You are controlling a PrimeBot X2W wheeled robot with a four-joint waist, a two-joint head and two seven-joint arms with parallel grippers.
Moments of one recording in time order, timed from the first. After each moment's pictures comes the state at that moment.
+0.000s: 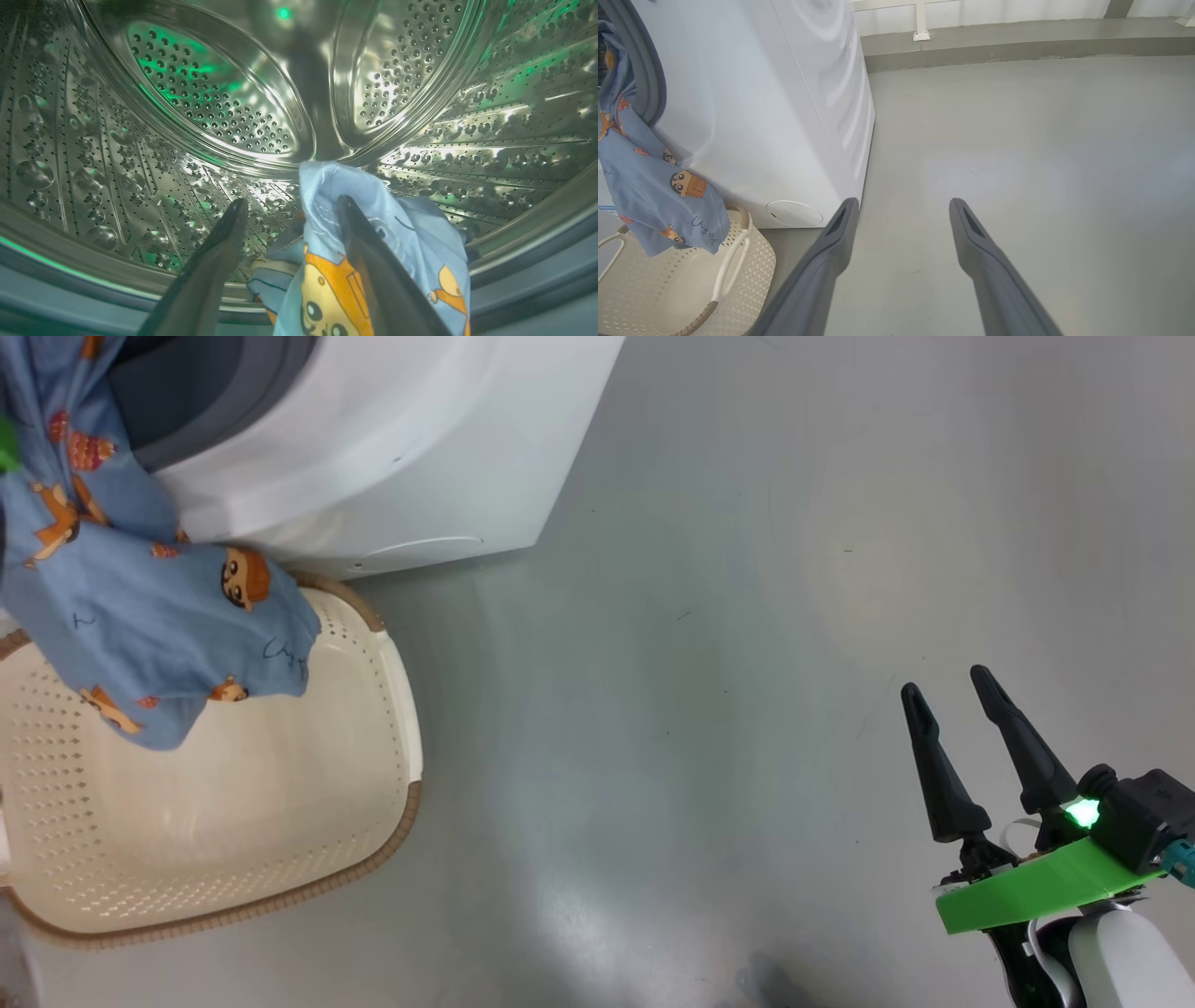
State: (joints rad) left arm -1.24 0.28 0.03 0.98 -0.02 0.08 -0.26; right arm -0.17 -0.21 0.08 0.07 0.38 0.13 -0.26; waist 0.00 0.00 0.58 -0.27
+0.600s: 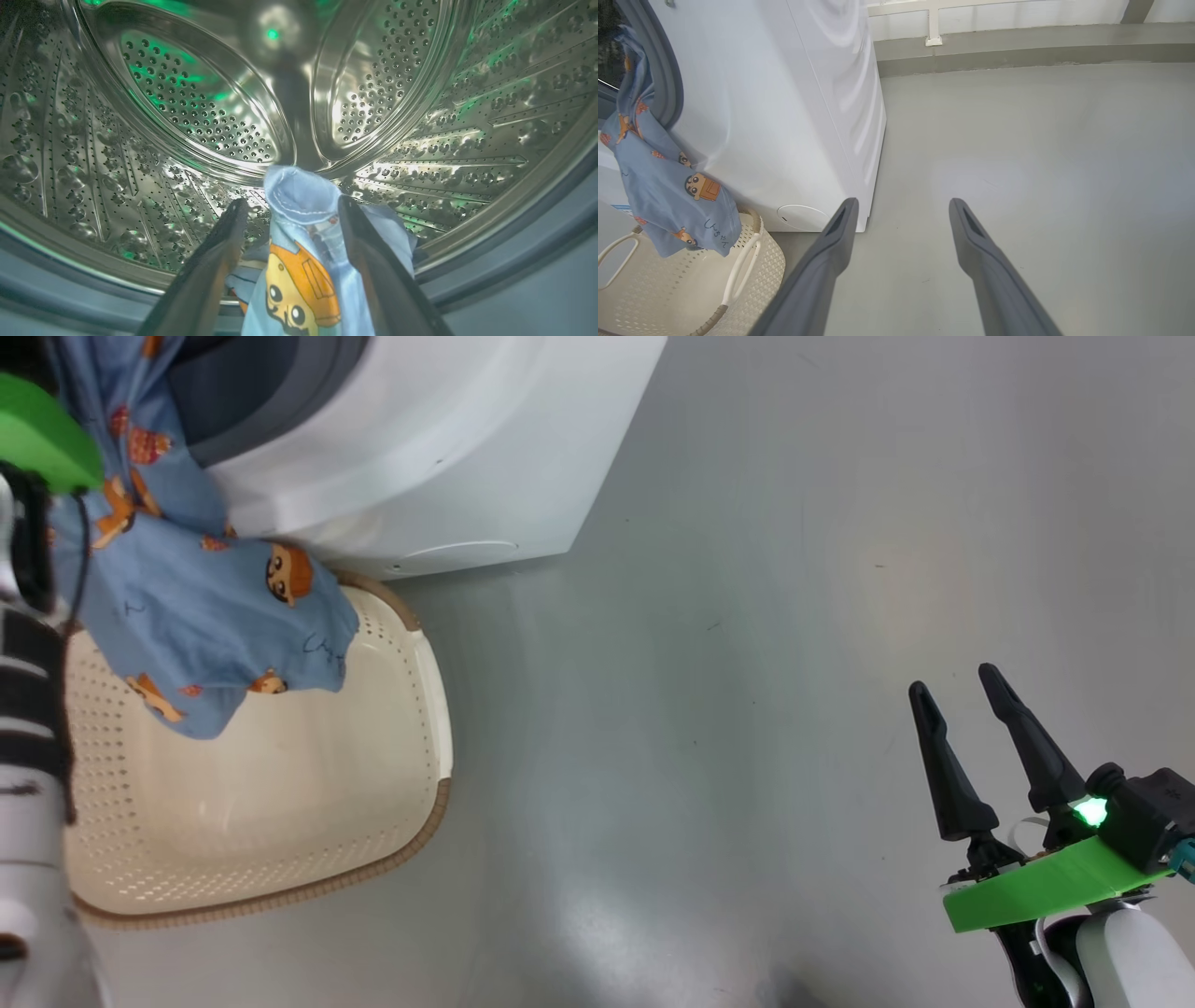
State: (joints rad) left arm -1.16 0.21 0.04 0.88 -0.08 0.04 -0.26; right arm -0.17 -0.22 0.08 0.07 0.38 0.13 -0.26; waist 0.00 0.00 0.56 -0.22
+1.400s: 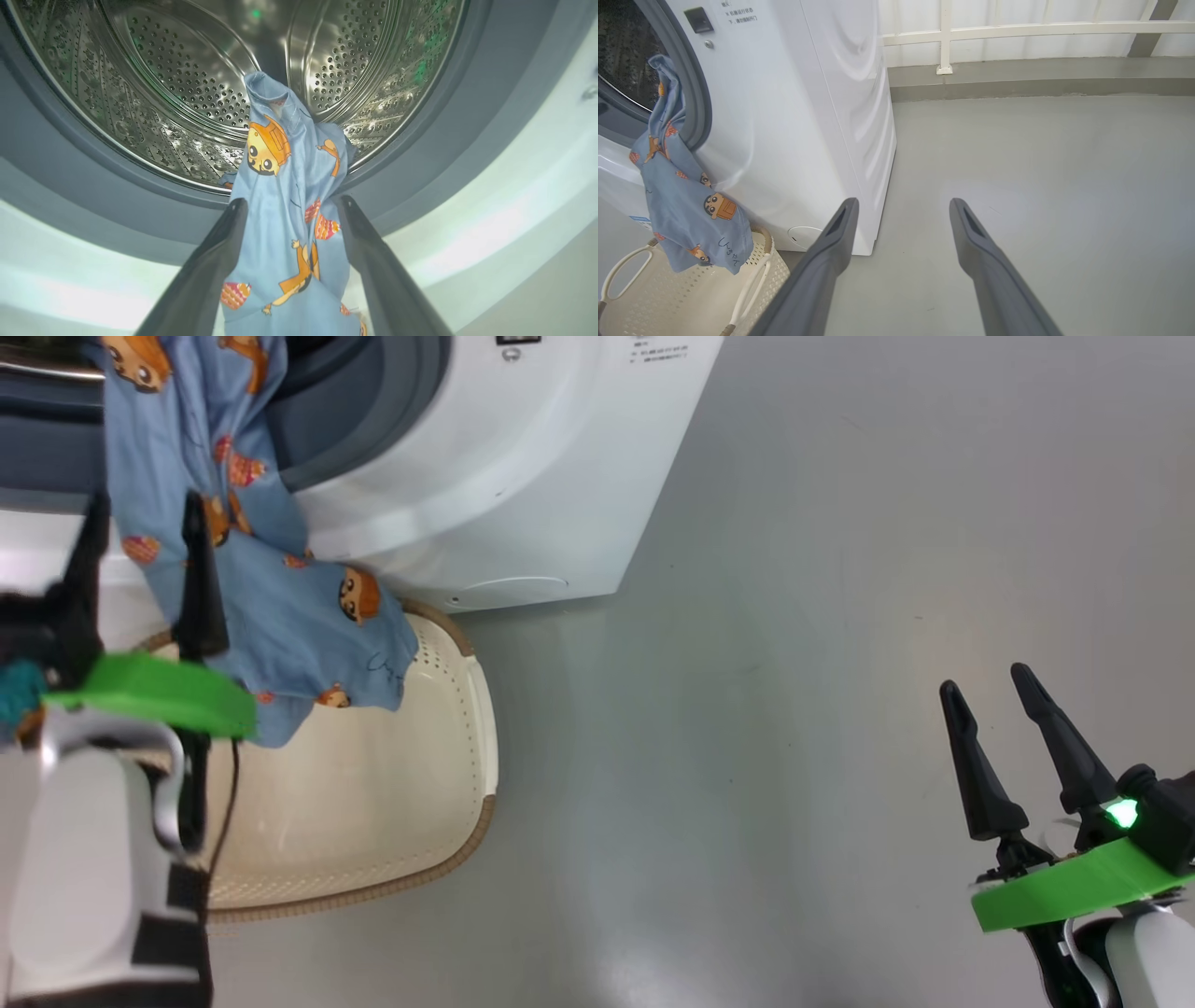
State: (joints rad) left arm -0.65 0.10 0.09 0.45 -0.07 0.02 -0.26; right arm -0.16 -0.25 0.05 0.06 0.38 0.13 -0.26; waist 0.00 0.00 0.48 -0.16
